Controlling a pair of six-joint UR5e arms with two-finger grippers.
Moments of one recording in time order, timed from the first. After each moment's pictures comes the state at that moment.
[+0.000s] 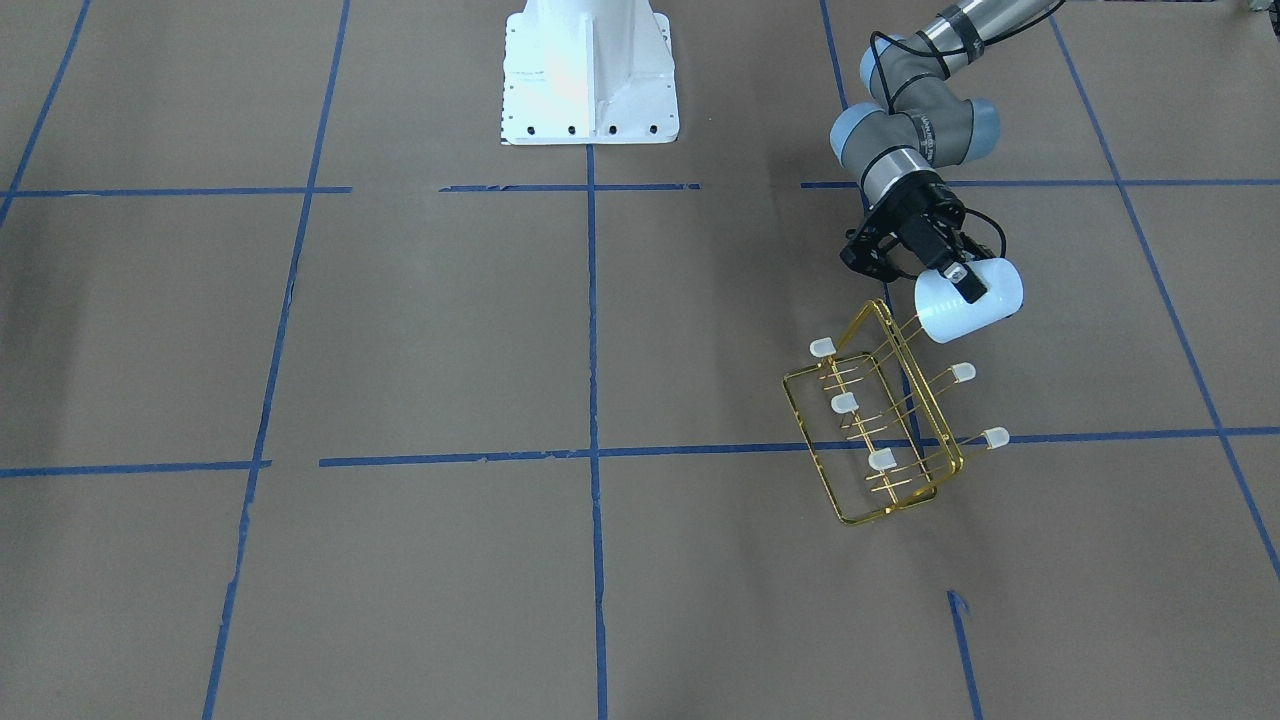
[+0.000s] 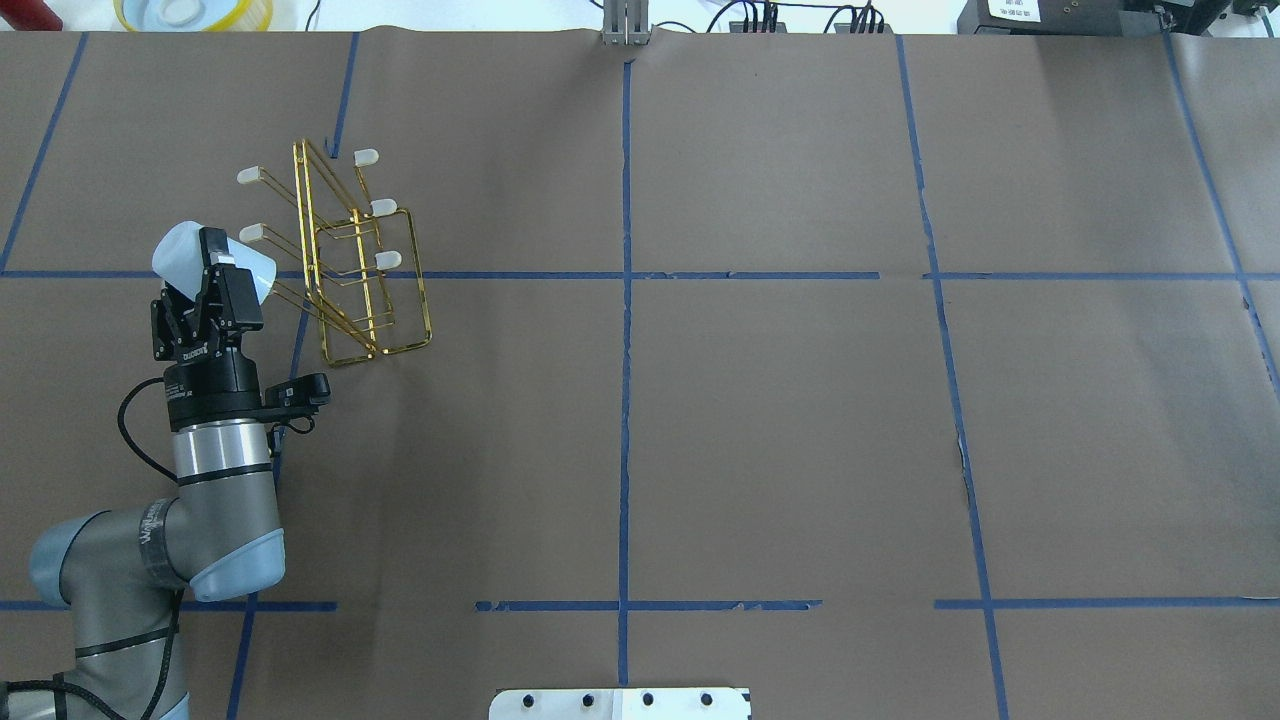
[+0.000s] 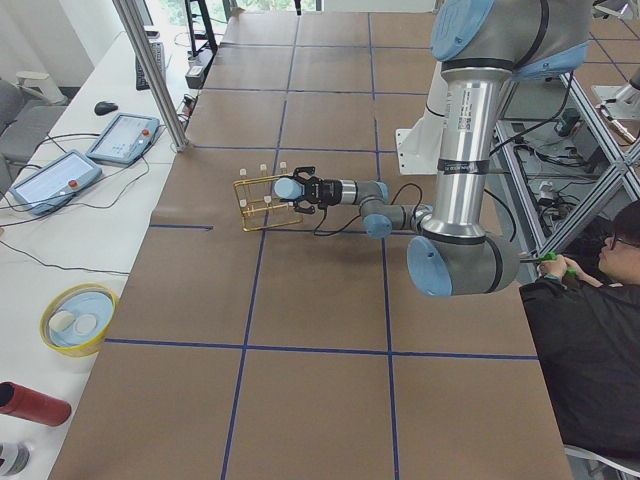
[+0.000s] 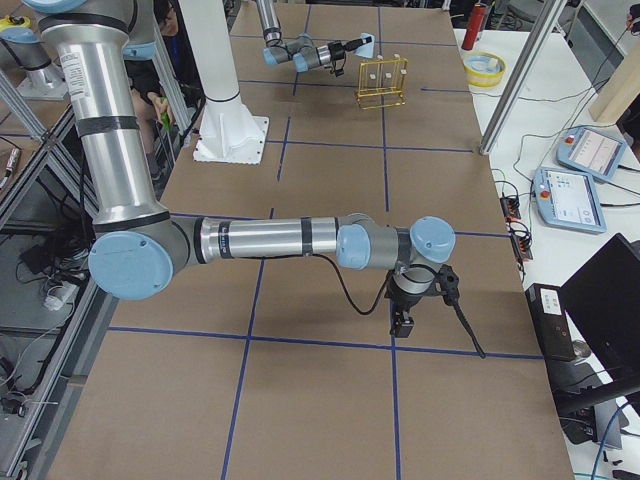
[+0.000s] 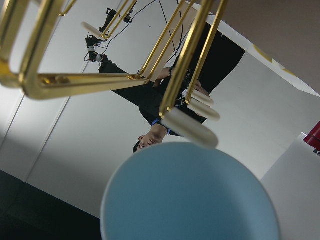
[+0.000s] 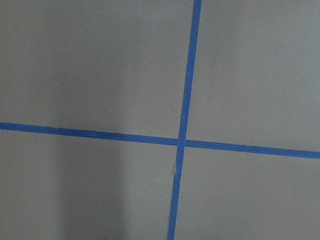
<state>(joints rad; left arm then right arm) -0.30 -1.70 -1.58 -2.19 0.06 0.97 1.49 -1.38 1.46 -1.67 2.30 -0.04</state>
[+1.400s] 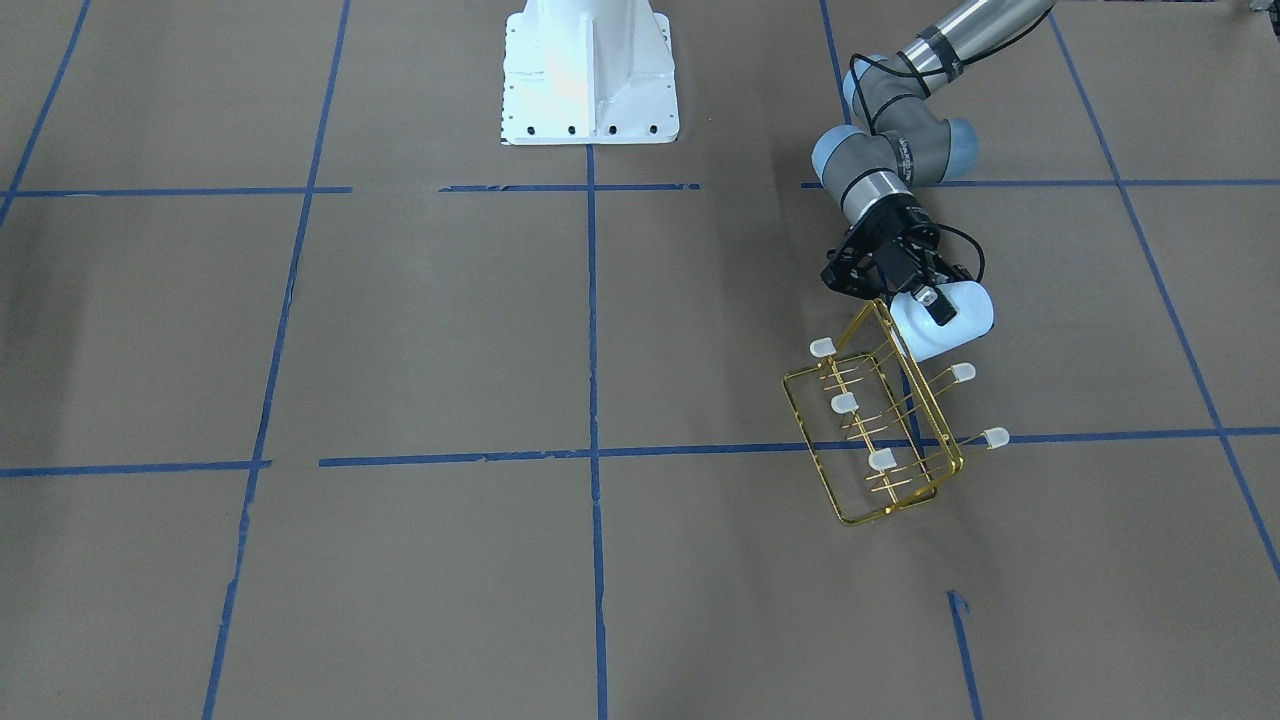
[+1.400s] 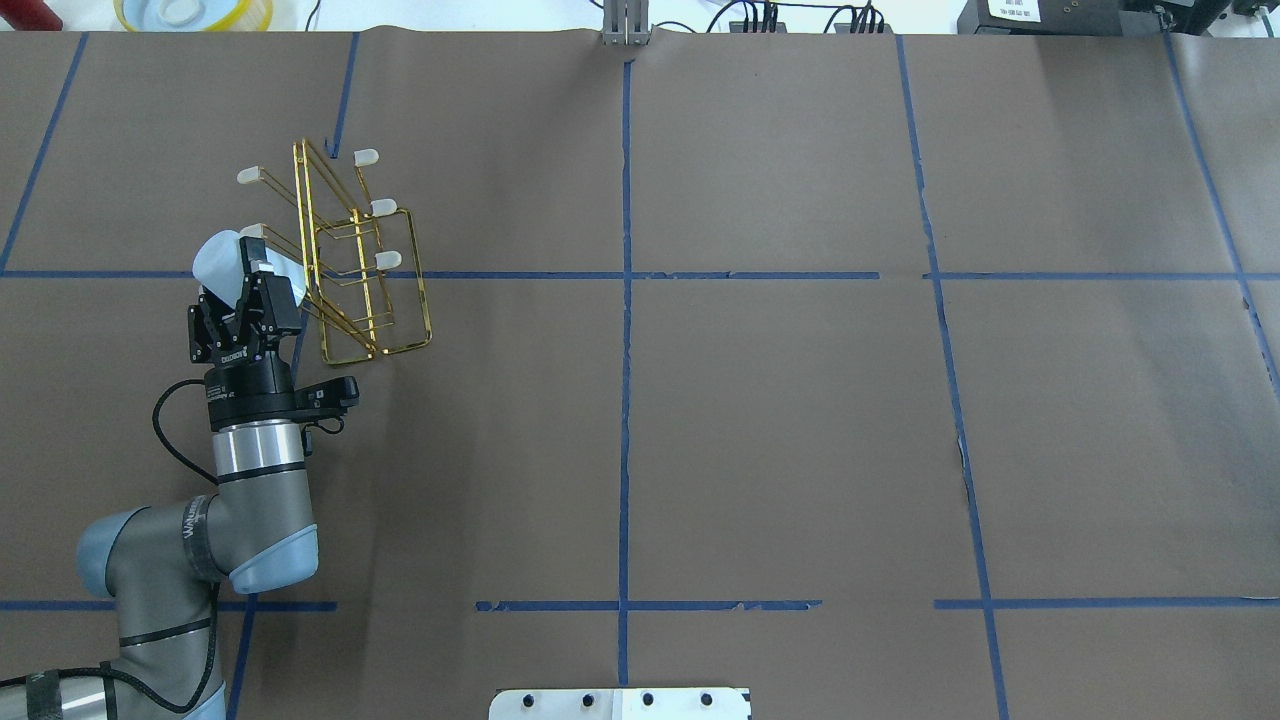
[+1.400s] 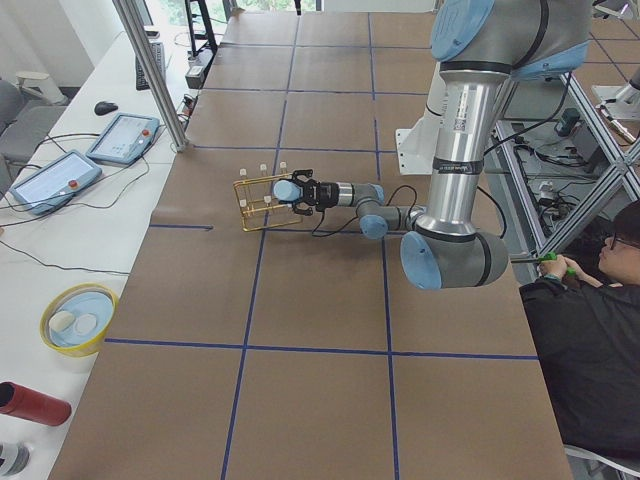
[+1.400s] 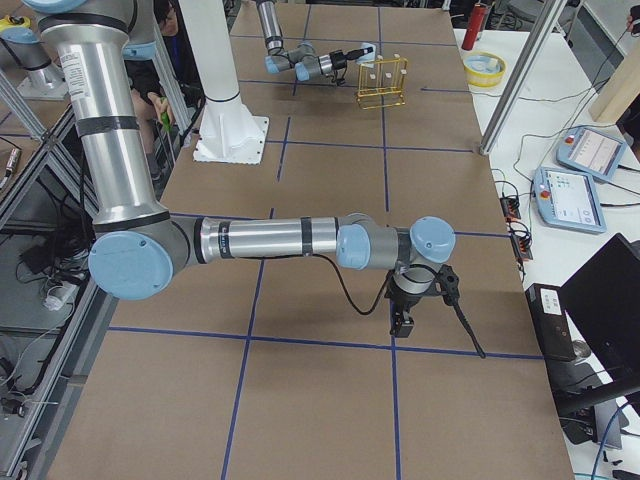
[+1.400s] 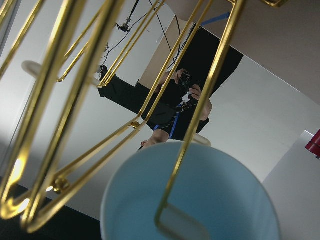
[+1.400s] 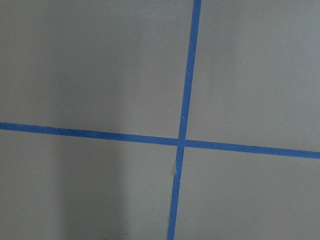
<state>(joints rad) -0.30 -1.76 -1.49 -2.18 0.06 0.98 1.49 -1.38 1.46 -1.67 2.30 -0.04</state>
